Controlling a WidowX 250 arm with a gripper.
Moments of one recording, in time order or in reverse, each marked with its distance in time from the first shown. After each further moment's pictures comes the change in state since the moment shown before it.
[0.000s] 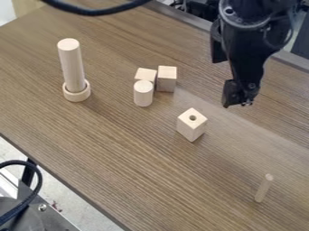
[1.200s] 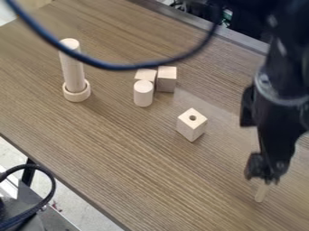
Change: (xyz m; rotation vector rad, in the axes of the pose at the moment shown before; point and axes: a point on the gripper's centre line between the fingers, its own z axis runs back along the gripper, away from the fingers) arm 0.008 -0.080 -0.015 -0.161 0.032 -0.169
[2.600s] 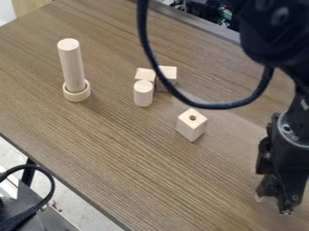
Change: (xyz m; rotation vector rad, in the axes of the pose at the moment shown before) arm 0.018 -0.013 -0.056 -0.085 0.049 -0.023
